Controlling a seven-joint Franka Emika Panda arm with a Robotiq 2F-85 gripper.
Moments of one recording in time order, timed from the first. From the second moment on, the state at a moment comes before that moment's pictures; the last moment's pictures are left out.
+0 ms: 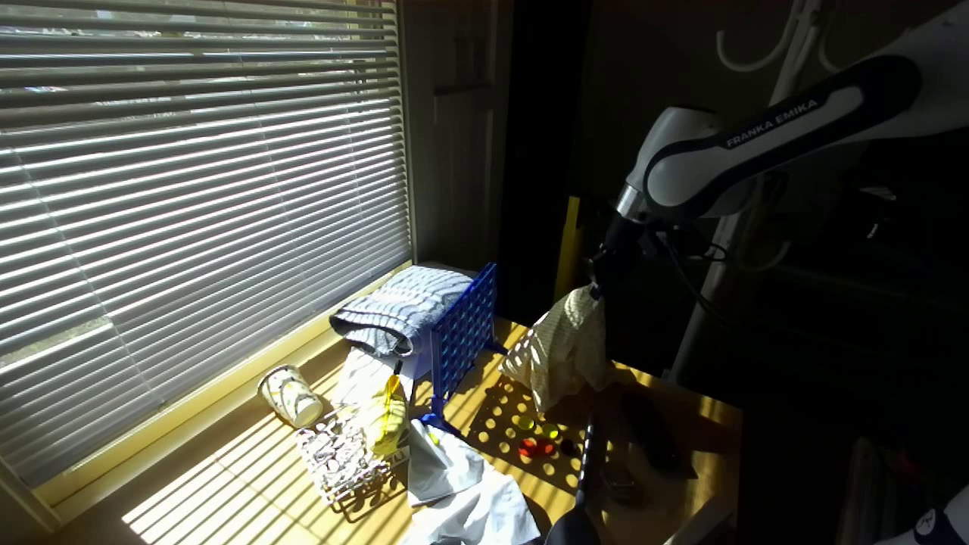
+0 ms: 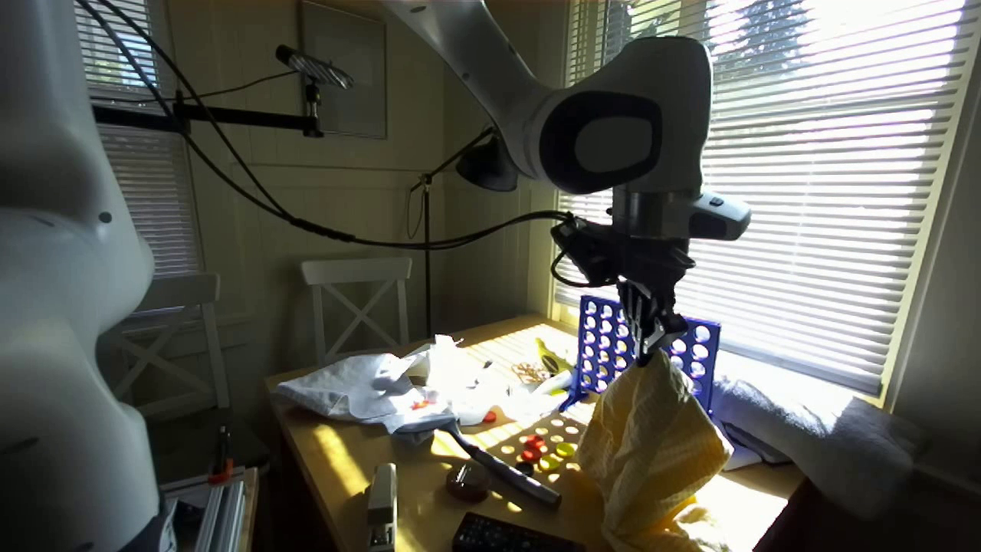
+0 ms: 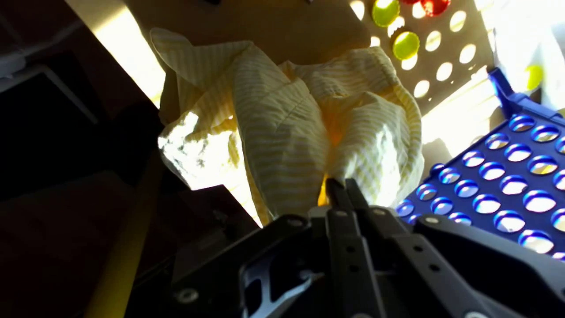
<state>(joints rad) -0.06 0.01 -0.03 -2.28 0.20 2.48 0.09</state>
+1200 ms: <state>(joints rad) -0.05 0.12 -0.02 -2.27 0.20 2.38 0.01</state>
